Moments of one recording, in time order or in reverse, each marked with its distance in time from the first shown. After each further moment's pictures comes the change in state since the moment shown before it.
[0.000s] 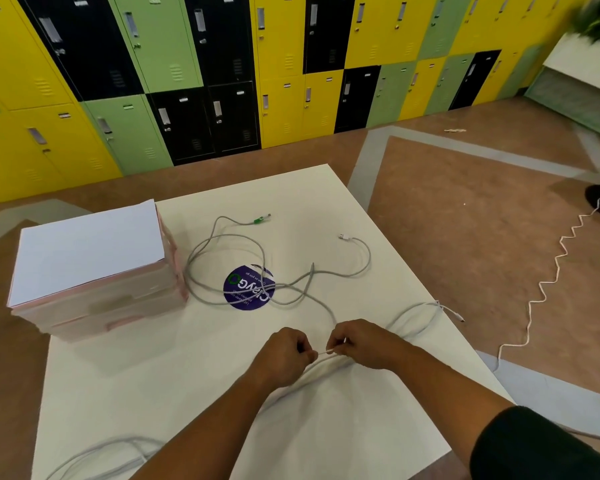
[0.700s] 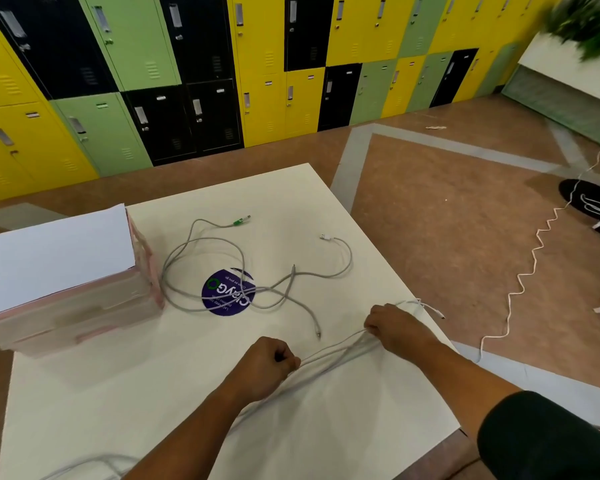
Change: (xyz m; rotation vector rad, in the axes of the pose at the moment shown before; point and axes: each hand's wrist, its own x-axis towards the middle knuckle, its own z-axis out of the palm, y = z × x) left_hand -0.002 -0.008 0.003 -0.171 -0.063 0.026; right_hand -0.017 0.096 -0.027 -0.493 0.211 0.020
